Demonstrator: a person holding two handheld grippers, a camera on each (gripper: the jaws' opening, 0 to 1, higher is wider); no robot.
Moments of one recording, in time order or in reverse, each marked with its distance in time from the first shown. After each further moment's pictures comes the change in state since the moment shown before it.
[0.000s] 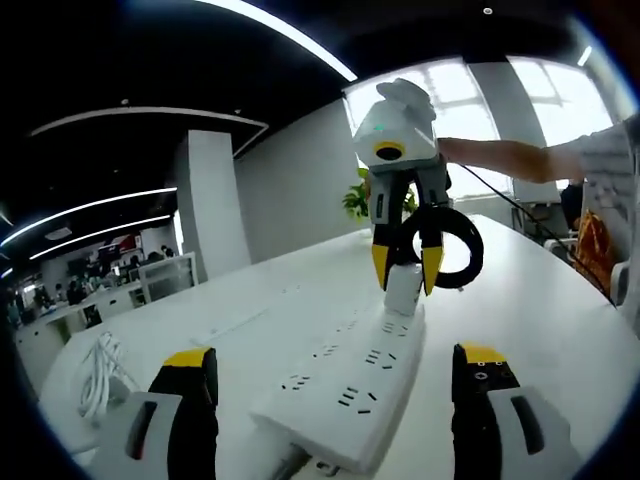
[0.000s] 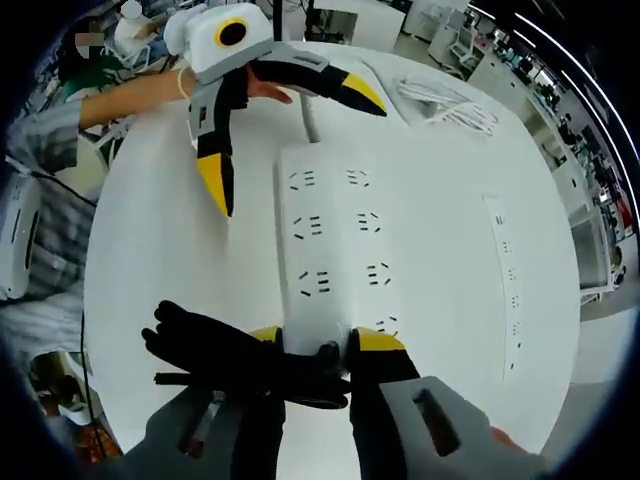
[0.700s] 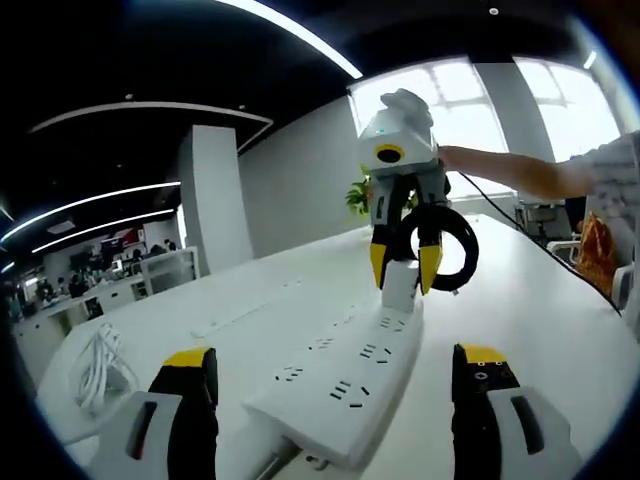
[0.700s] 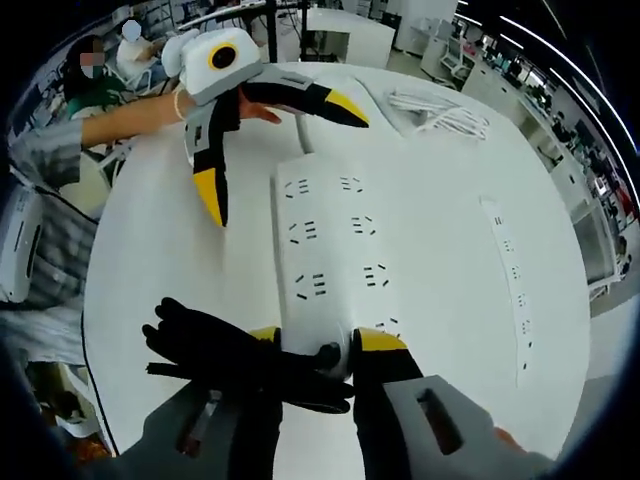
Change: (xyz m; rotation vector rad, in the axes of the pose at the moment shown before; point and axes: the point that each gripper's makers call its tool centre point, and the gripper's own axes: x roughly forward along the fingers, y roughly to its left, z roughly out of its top) left arm -0.002 -0.004 -0.009 -0.020 0.022 0.018; right arm 0.002 -0.004 -0.002 0.039 -0.140 0.005
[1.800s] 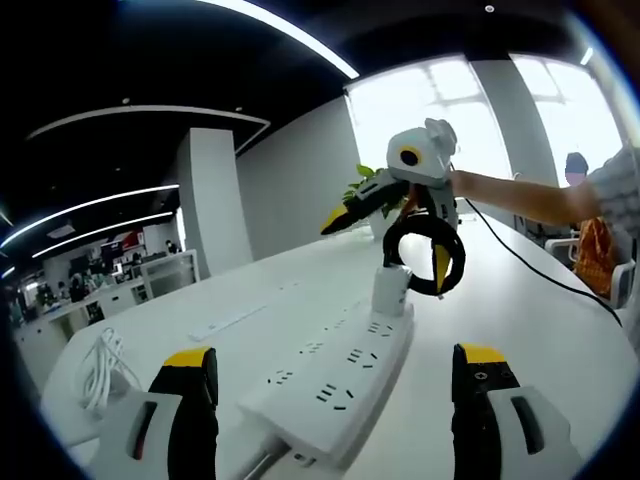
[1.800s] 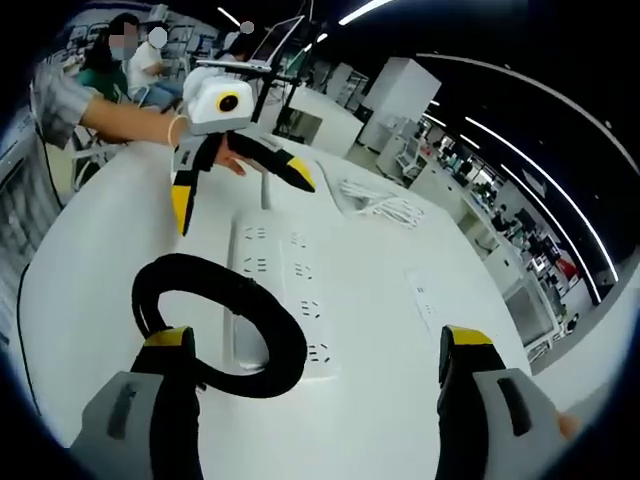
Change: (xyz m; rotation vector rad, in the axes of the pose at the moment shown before) left arm -0.008 -0.009 0.009 0.012 -0.001 0.000; right arm -0.044 -0.051 0.011 -0.160 -0.385 -0.386
